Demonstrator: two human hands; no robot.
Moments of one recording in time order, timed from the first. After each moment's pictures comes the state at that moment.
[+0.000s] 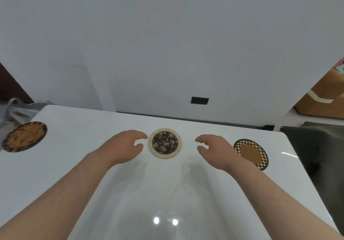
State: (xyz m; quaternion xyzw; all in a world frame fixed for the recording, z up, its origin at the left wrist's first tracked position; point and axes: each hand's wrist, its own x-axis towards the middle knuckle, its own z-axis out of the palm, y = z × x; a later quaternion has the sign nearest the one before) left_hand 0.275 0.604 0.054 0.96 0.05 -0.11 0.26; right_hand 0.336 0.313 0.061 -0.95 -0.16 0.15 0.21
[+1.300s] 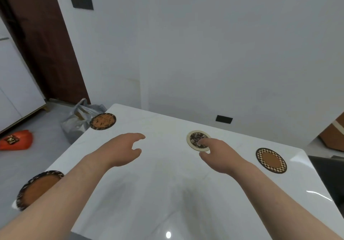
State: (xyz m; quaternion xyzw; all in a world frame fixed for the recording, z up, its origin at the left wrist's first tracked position) left_hand 0.020 0.695 0.144 0.96 0.13 -0.06 0.23; right_hand 0.133 0.409 0.155 -0.95 -0.25 0.11 0.17
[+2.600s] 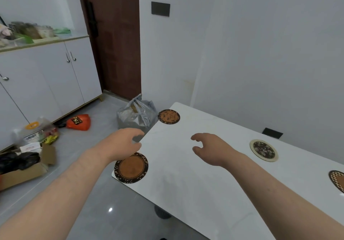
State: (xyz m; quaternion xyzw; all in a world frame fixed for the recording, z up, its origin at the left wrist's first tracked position) left_hand -0.194 0.930 0.151 0.94 0.21 0.01 0.25; right_hand -0.025 0.697 0.155 -0.90 -0.39 0.14 0.13
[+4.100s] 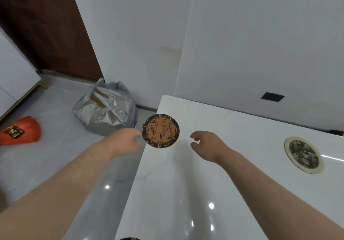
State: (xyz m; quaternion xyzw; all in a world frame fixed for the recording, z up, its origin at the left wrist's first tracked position) left_hand 0.172 1.188 -0.031 0.93 0.14 -0.20 0.28; right_hand 0.259 0.916 -0.006 -0.93 -0.18 0.26 0.17
